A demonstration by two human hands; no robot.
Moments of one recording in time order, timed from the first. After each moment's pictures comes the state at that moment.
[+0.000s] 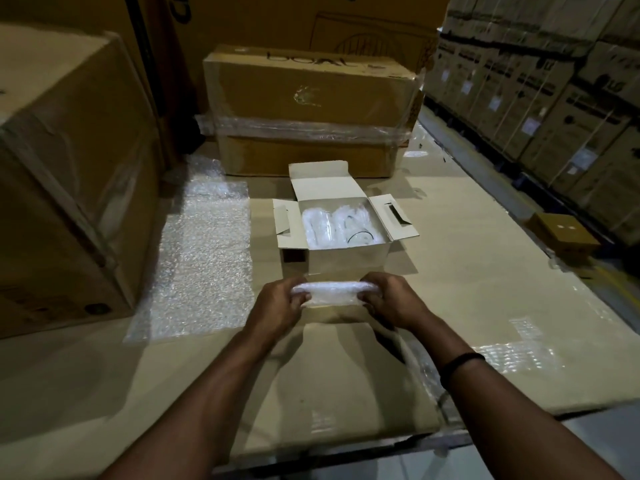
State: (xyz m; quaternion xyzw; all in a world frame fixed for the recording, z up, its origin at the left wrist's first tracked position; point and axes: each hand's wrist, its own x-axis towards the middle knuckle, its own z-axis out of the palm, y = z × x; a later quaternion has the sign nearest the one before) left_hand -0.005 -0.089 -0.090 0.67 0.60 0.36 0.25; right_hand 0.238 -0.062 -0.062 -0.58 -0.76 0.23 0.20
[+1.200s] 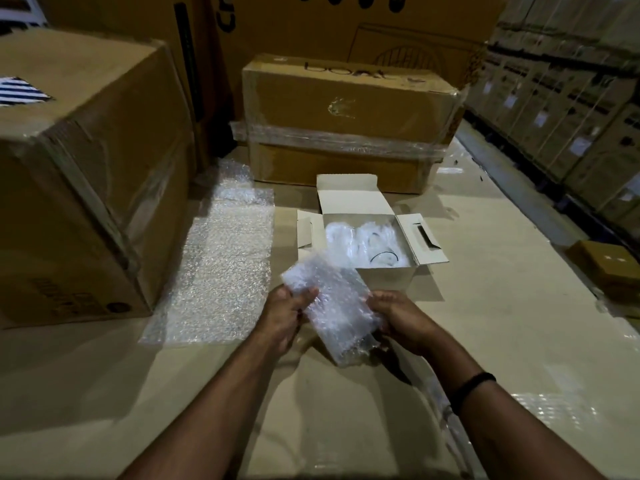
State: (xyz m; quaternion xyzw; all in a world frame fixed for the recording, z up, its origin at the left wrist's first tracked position) left_hand 0.001 -0.073 -0.077 0.26 0.45 0.58 0.63; right_hand 0.208 -0.046 -0.050 -0.46 -0.51 0.67 0.29
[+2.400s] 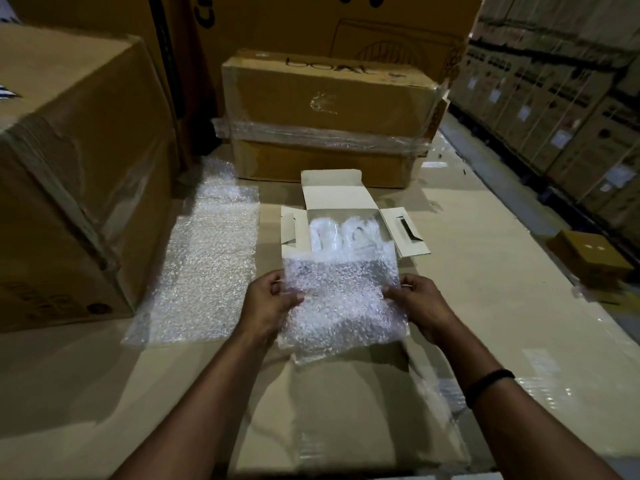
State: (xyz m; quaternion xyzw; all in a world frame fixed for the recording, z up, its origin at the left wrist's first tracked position) left_hand 0.000 -0.080 -0.067 0.36 0.58 0.54 0.49; right_hand 0.259 -0.036 -0.050 -0.60 -0.47 0.53 0.37
